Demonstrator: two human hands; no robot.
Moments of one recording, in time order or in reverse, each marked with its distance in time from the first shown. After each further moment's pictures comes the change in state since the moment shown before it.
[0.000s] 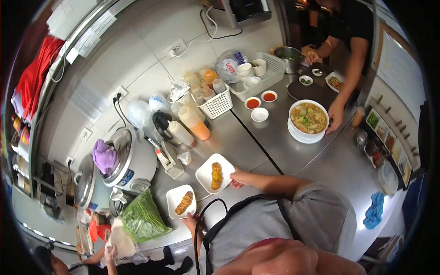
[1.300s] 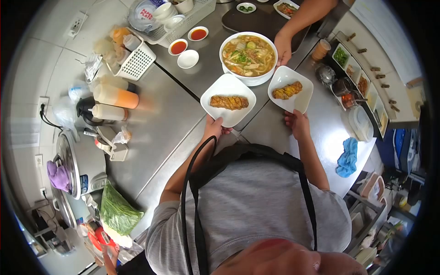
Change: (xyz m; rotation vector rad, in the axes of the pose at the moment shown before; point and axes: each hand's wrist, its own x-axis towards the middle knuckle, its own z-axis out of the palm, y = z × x) left_hand -0.148 -0.067 0.329 0.602 -1.095 -0.374; right_hand -0.245 0.126 -0.227 0.862 1.042 -0.339
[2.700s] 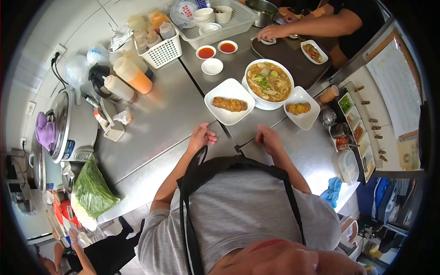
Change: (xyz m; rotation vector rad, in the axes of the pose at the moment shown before) left_hand -0.010 -0.029 -0.067 -0.401 0.098 0.187; right_hand 0.015 0.038 0.086 -0.480 -0.586 0.054
